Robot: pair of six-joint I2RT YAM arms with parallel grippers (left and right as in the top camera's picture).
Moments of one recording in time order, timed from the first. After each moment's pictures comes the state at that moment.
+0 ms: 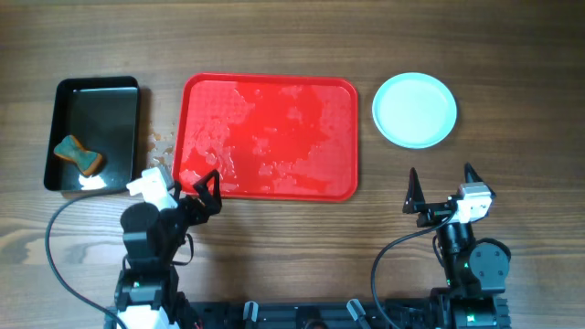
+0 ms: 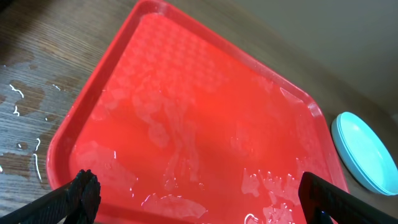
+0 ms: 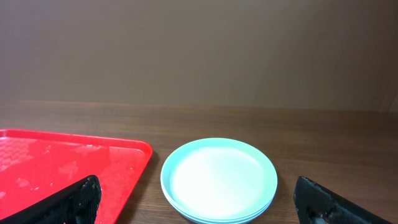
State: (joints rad) left arm 0.05 0.61 0.09 0.06 0.26 -0.49; right arm 0.01 0.02 0.01 0.00 -0.07 -0.01
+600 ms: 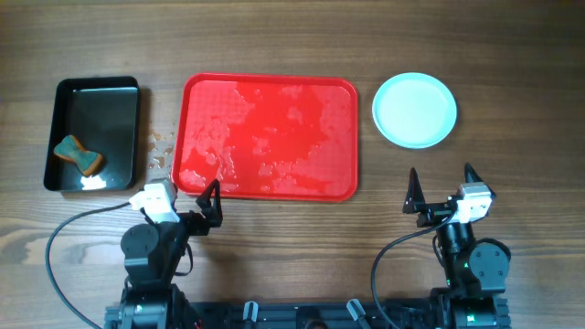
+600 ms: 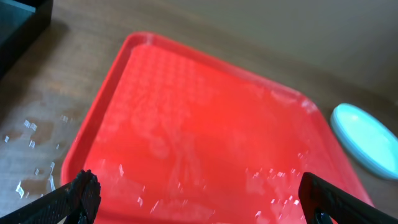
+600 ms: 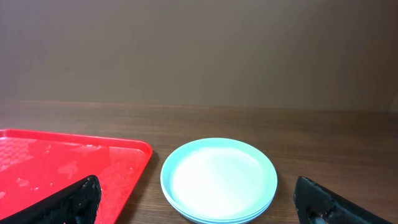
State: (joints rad) left arm 0.05 0.31 0.02 -0.06 0.25 -0.36; right arm 0.01 0.02 0.01 0.00 -0.07 -0.01
